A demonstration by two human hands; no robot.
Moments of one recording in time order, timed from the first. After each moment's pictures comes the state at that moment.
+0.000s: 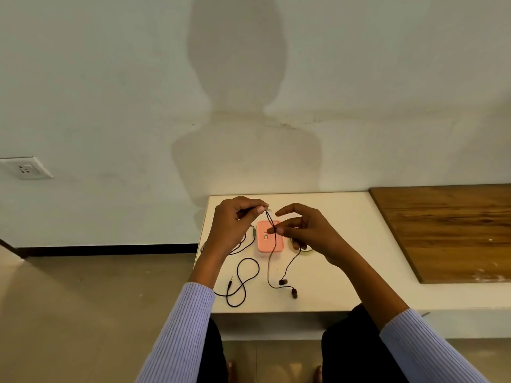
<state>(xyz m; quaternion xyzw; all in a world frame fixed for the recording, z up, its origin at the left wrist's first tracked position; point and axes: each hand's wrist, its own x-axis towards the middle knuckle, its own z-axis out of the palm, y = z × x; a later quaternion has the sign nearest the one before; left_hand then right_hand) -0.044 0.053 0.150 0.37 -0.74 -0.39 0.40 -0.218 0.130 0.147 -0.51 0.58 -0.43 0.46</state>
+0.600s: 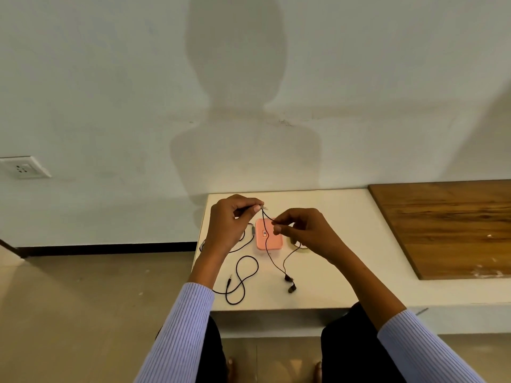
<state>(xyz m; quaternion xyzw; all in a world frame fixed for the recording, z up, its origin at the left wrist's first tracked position) -0.045 0.058 0.149 0.39 -0.74 -0.35 0.42 -0.220 0.128 0.134 -0.59 0.60 -0.42 0.34</state>
